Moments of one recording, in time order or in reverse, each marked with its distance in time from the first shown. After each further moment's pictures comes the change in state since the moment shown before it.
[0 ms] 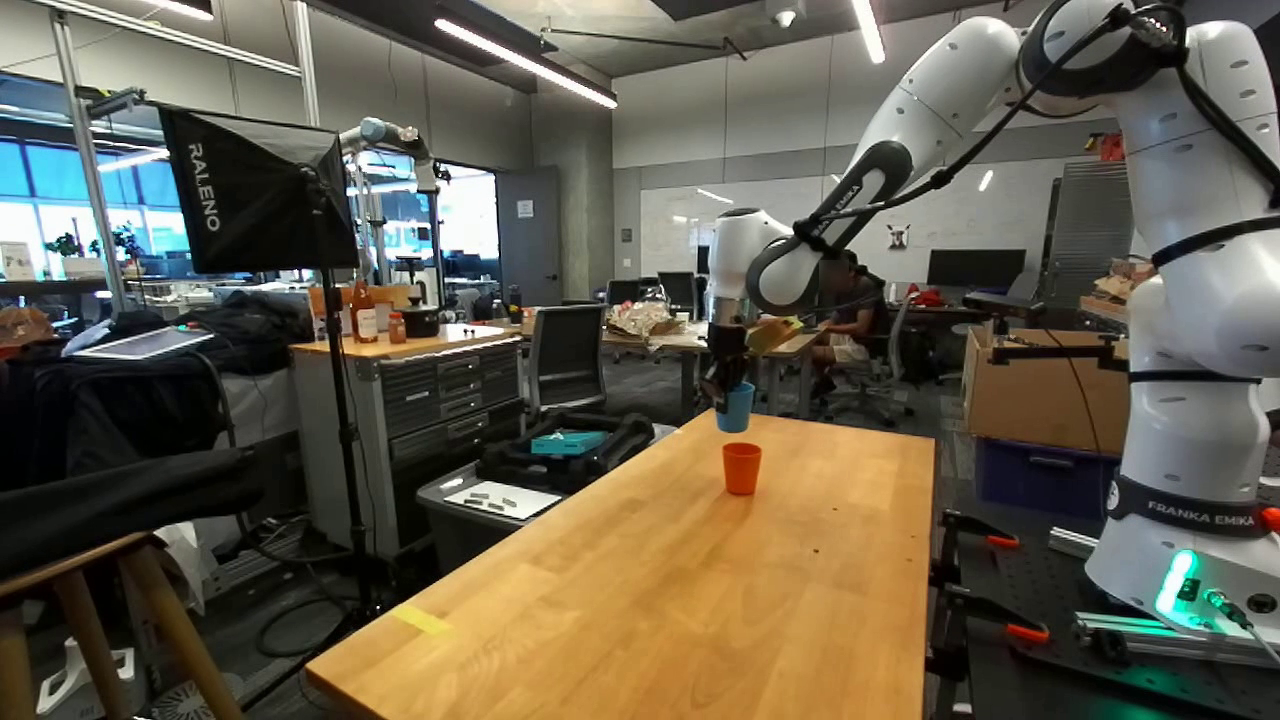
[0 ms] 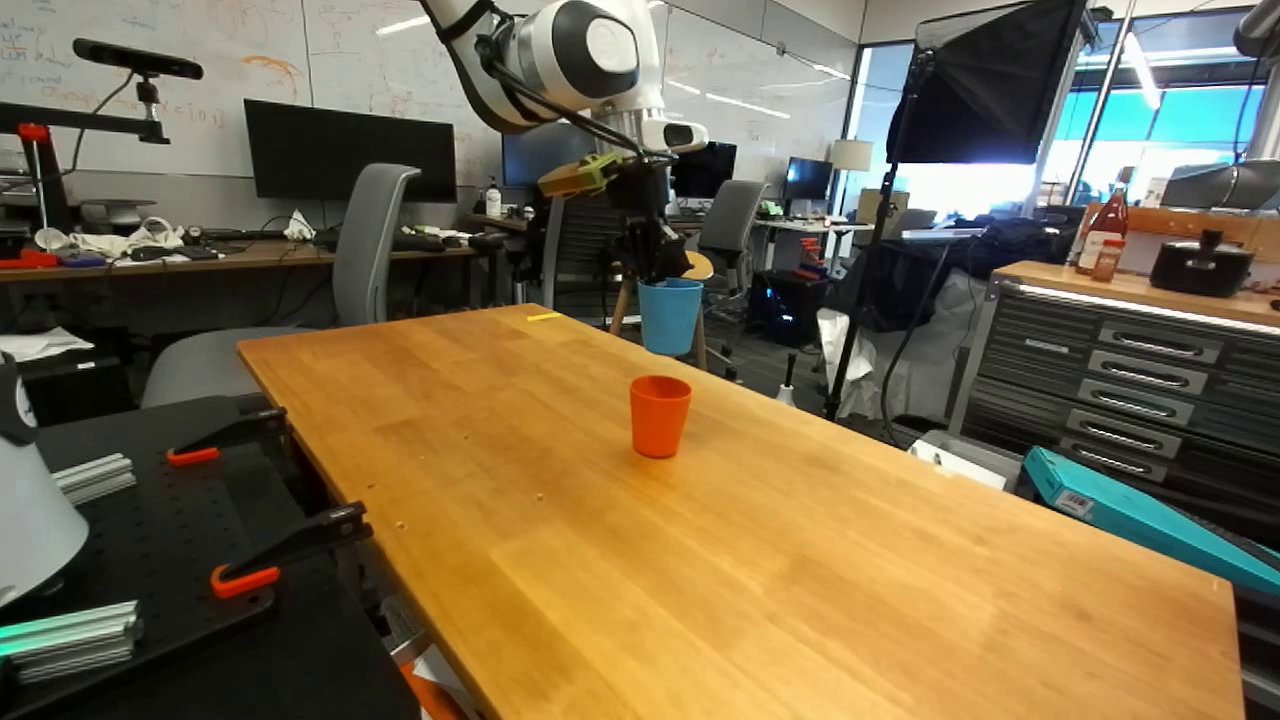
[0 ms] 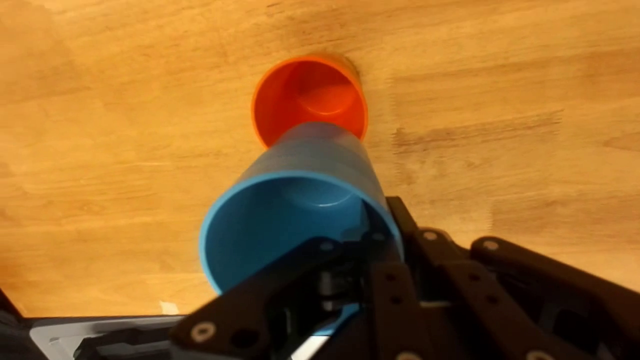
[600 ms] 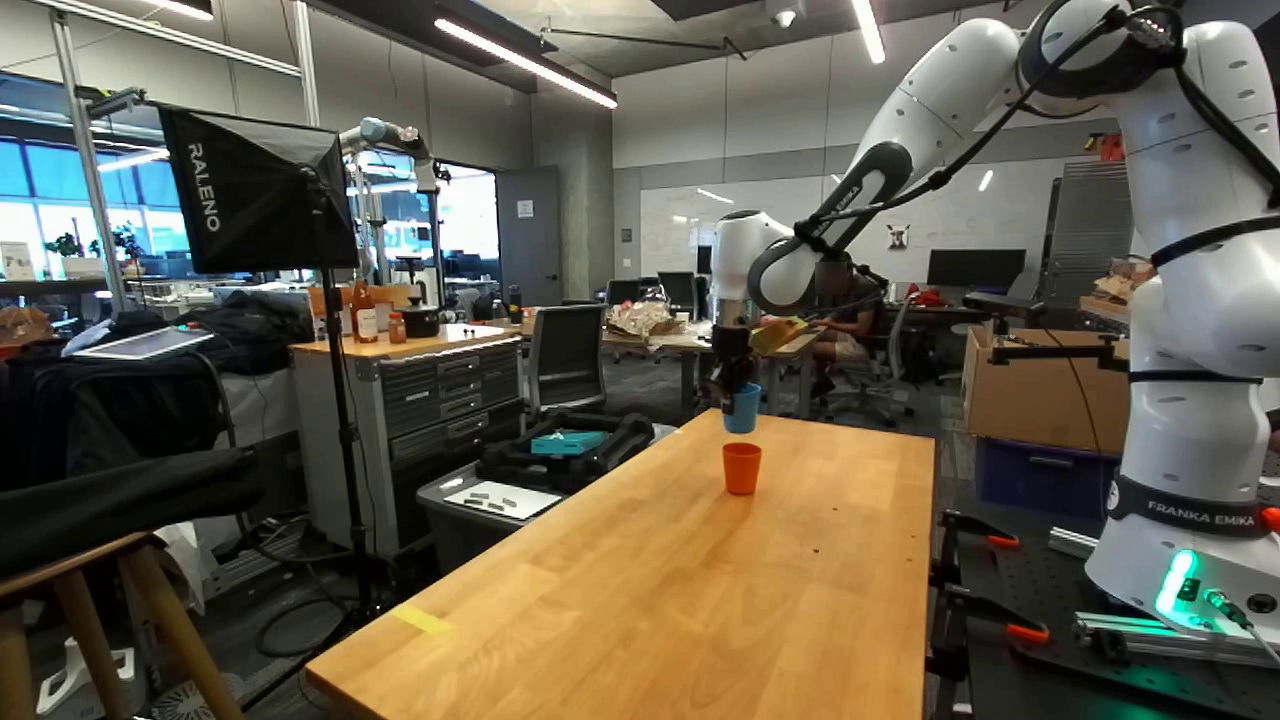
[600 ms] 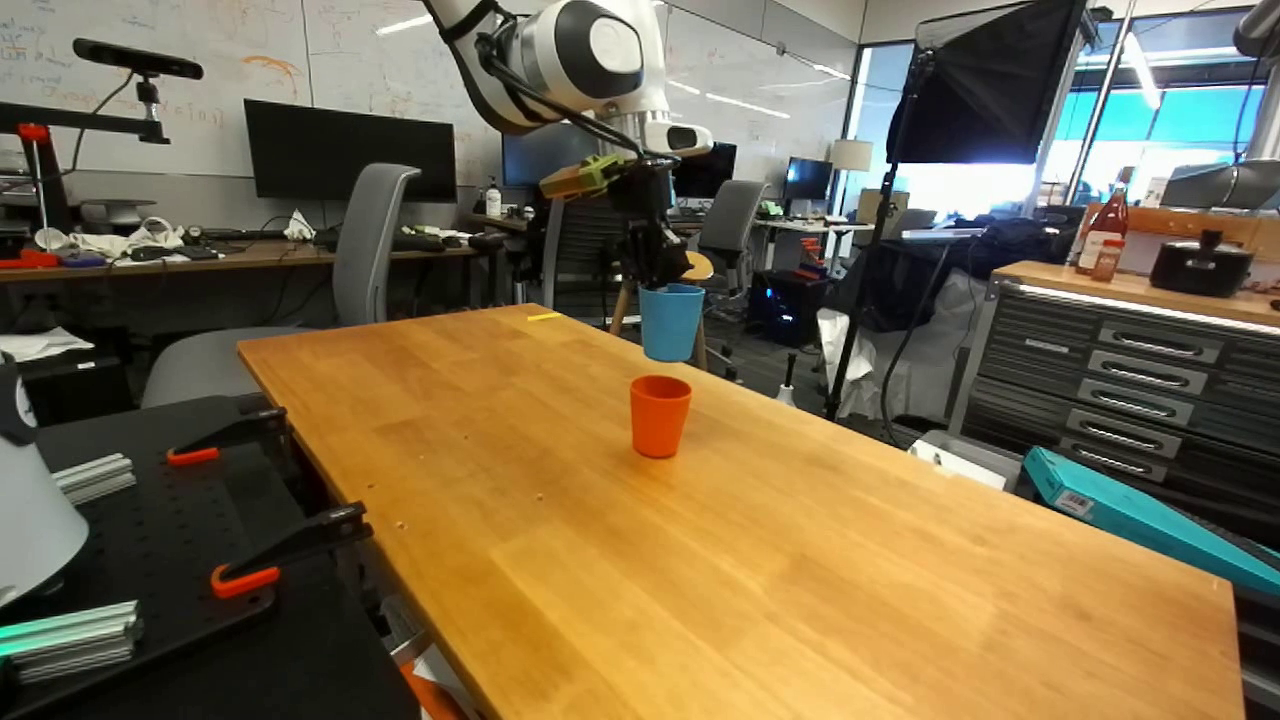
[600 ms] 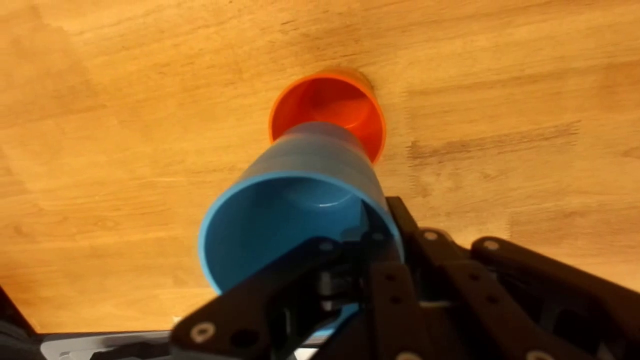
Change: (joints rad) arm -0.016 0.000 0.000 -0.003 0.000 -0.021 0.003
